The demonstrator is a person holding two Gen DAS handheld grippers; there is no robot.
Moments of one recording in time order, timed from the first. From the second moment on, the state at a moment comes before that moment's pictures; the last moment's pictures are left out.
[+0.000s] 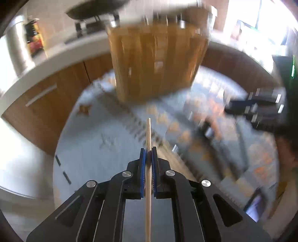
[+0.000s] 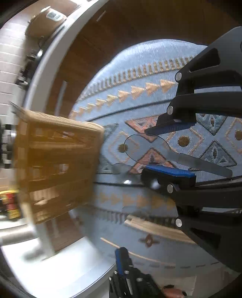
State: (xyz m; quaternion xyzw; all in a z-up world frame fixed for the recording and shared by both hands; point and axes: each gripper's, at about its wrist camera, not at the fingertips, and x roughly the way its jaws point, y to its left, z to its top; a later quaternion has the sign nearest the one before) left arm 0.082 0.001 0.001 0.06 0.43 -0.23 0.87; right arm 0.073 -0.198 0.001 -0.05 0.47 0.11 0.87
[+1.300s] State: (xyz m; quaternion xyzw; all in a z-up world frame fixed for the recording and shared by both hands) left arm 0.191 -0.047 0.122 -0.14 0.04 -0.18 0.97; right arm 0.181 -0.208 0.125 -0.01 0.08 -0.02 1.00
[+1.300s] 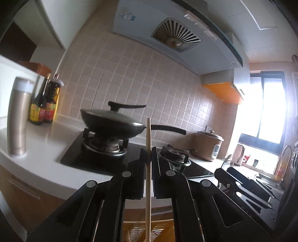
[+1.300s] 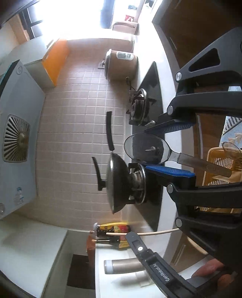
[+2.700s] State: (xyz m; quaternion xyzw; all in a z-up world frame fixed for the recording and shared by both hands) left arm 0.128 0.023 -0.001 -0.06 0.53 -0.22 0.82; right arm 0.094 -0.233 0.014 0.08 0.54 0.11 0.83
